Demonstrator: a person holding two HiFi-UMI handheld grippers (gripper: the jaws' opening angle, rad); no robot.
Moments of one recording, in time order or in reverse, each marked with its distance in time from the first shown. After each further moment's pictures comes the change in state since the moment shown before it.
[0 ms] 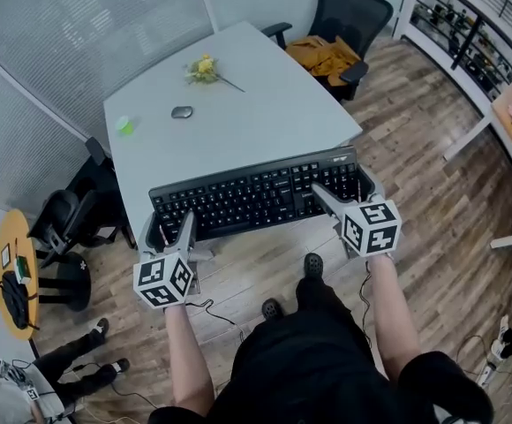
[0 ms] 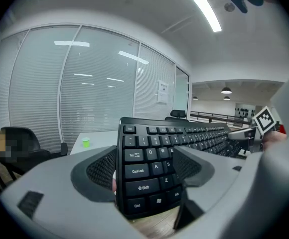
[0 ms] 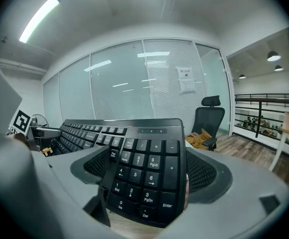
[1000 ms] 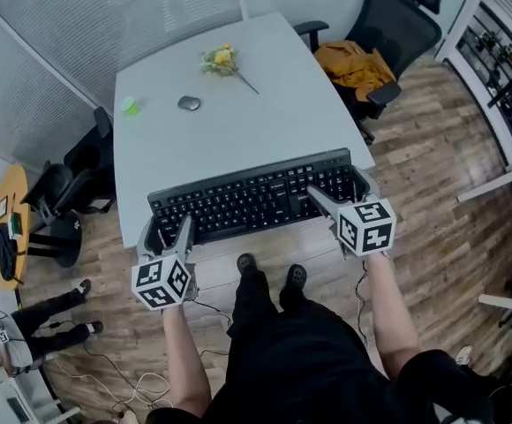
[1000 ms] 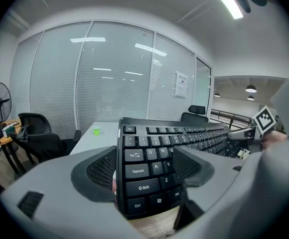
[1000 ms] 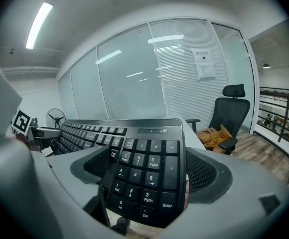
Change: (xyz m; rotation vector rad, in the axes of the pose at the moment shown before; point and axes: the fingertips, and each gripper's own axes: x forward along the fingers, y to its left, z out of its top) left arm 0.085 -0.039 -0.004 -0.116 0.092 0.219; right arm 0.124 -0.093 0.028 -0.060 0.144 0.219
